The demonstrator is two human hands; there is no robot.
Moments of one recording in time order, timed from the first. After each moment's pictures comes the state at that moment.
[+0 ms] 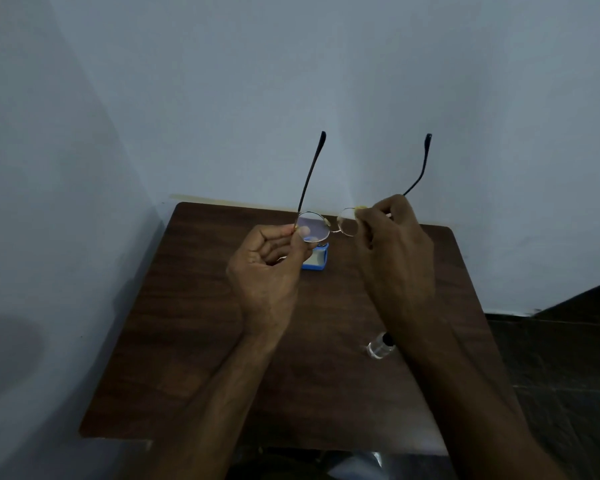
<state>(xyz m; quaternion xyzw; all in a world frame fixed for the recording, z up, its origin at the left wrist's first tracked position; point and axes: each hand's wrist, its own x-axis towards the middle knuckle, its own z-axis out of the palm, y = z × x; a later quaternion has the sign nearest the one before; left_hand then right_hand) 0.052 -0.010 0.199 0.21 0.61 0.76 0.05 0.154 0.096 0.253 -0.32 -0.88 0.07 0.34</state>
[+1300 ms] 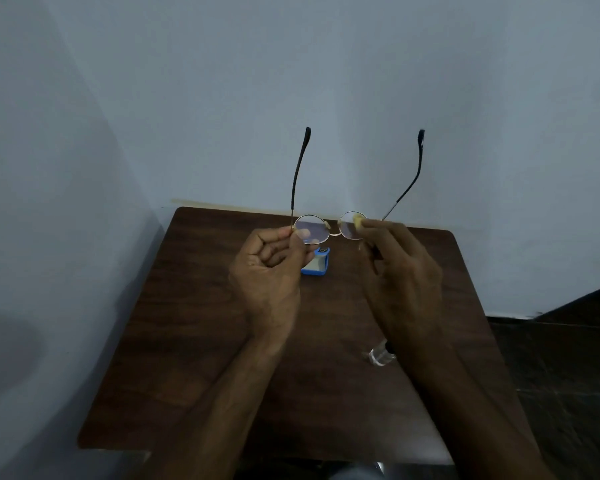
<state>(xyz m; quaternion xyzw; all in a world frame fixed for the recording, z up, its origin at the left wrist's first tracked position) 0.050 0.001 0.204 0.15 0.57 0.80 0.08 0.167 0.096 0.231 -0.27 -0.87 0.08 0.41</state>
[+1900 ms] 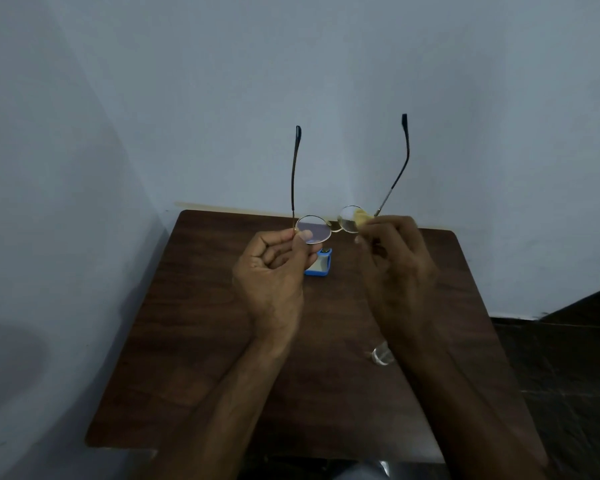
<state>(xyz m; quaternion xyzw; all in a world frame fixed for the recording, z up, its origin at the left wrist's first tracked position) 0.057 -0.004 0.210 0.13 0.55 0.82 0.10 0.163 0.094 0.226 -0.27 -0.83 0.14 0.47</state>
